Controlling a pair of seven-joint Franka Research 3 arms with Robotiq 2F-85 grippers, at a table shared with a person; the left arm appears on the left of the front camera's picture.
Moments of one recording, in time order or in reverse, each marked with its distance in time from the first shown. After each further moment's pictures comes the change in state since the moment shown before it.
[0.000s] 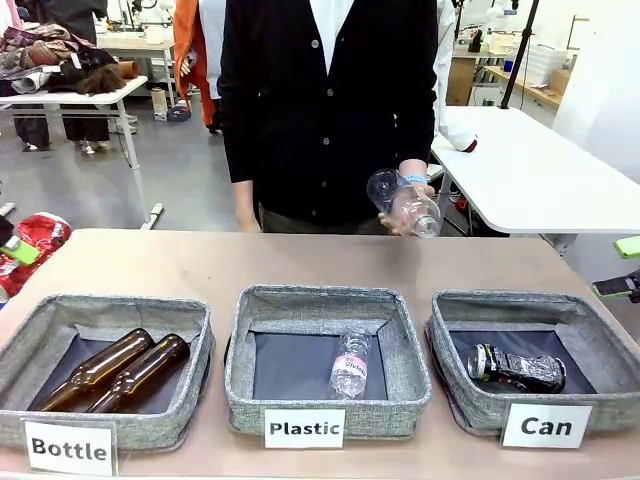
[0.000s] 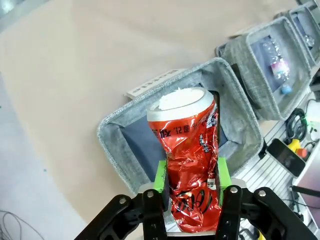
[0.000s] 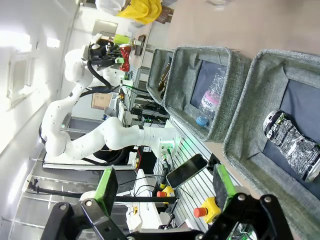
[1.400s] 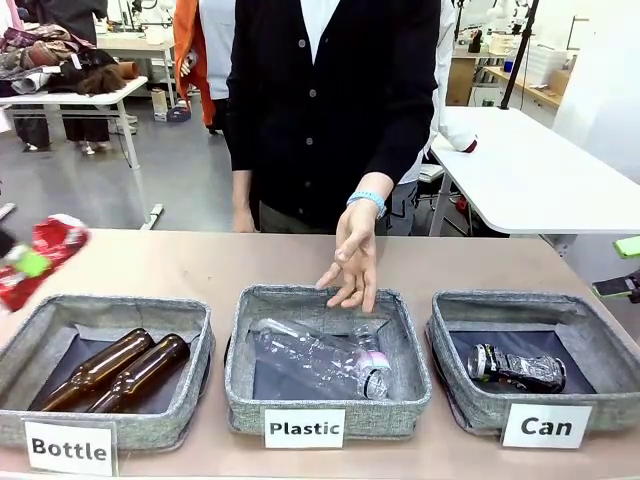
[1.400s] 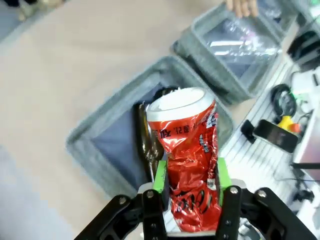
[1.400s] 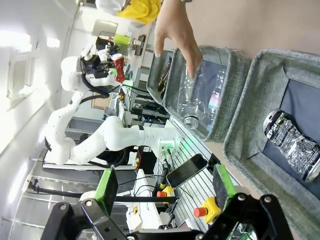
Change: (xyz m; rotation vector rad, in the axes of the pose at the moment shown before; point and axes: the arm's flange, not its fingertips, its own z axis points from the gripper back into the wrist) left arm -0.037 -0.044 0.012 -0.074 -0.035 -0.192; right arm 0.000 0.000 0.000 0.000 0.000 0.000
